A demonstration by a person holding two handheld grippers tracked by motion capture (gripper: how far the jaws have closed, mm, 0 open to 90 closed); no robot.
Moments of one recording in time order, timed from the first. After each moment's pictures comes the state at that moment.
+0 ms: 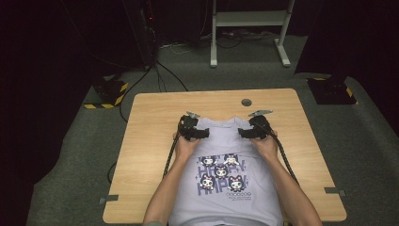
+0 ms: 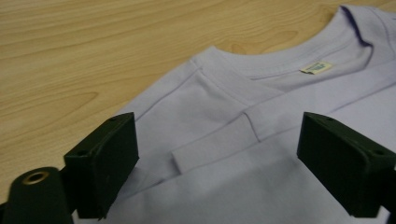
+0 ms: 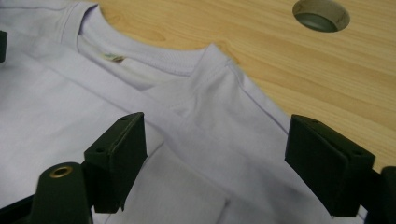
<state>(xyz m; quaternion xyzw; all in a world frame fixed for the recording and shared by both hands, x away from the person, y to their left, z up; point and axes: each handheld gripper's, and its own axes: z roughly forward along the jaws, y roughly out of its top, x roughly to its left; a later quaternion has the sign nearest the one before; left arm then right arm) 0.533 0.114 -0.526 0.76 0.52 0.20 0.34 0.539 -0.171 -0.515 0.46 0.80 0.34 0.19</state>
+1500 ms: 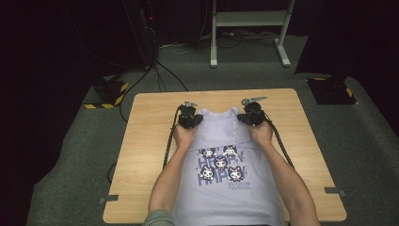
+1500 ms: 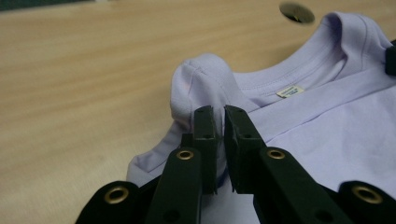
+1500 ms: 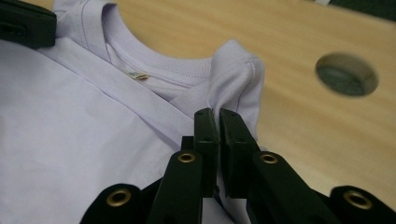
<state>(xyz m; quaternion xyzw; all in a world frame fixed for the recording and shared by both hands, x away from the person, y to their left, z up) 0.566 0.126 -0.497 0.74 0.51 0.17 0.41 0.582 -0.155 -0.490 0.43 0.81 0.37 0.16</state>
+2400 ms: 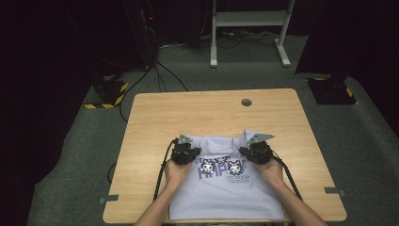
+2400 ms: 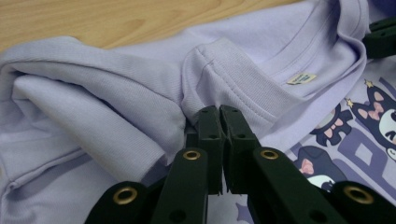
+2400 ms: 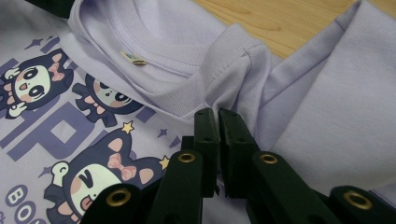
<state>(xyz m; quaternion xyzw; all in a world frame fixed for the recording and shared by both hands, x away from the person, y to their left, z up) 0.434 0.139 -0.531 0.78 0.47 0.12 0.41 0.446 -0.170 -0.524 0.35 0.85 0.37 0.14</state>
